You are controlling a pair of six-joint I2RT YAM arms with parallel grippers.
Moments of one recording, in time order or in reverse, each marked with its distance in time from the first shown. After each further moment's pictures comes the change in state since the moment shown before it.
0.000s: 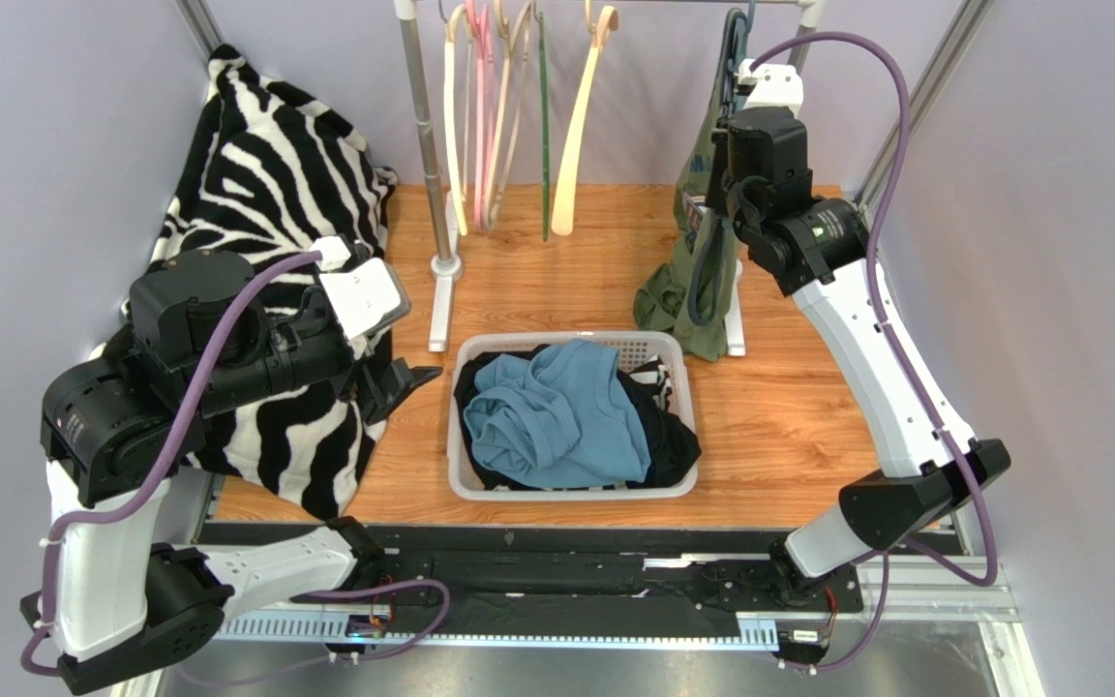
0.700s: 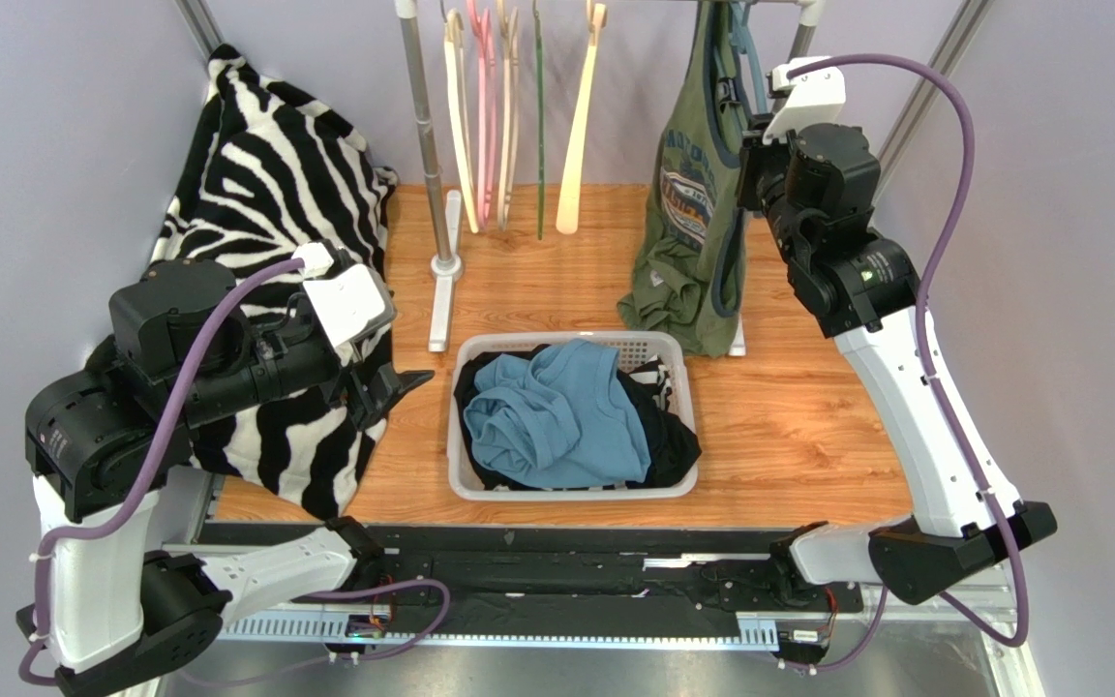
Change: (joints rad) left arm 0.019 -0.024 0.000 -0.006 0.011 -0.002; right arm -0.039 -0.195 -0.164 0.239 -0.140 -0.213
